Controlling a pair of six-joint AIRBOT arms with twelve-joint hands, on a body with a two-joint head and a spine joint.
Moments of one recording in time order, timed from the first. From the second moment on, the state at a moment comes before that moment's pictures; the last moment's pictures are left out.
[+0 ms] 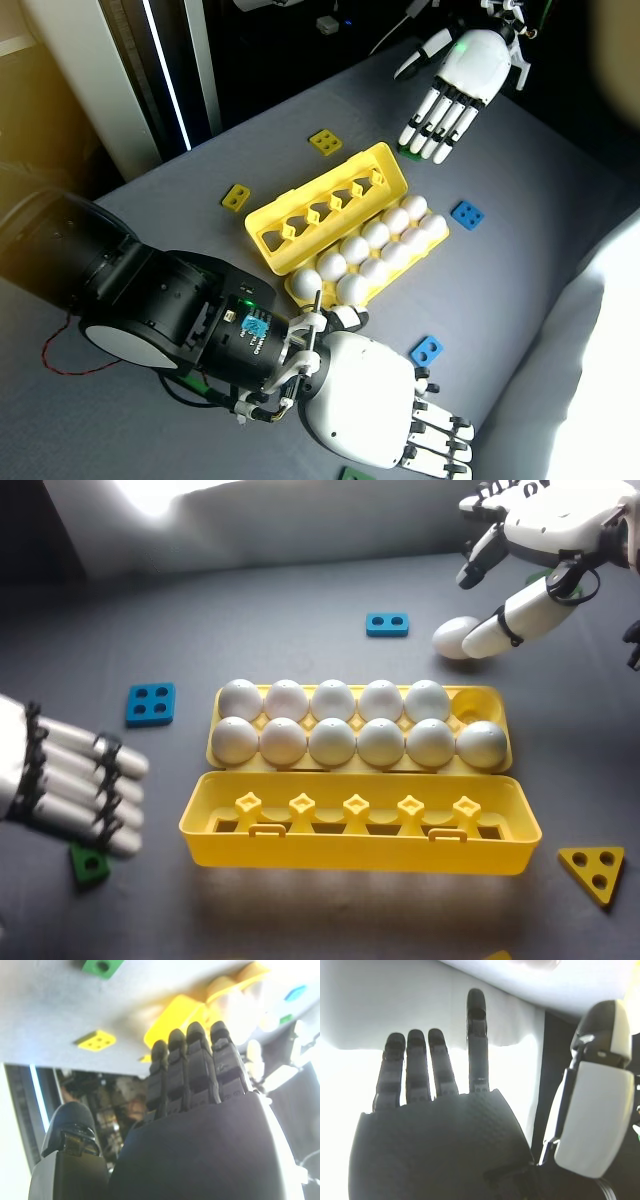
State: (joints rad) left arm 0.49 -0.86 1.11 1.50 -1.15 -0.15; right arm -0.20 -1.35 1.70 -0.07 0.24 -0.93
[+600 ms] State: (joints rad) left arm 0.50 -0.88 1.12 1.51 -1.18 -0.21; right arm -0.25 -1.39 1.75 -0.11 0.28 -0.93
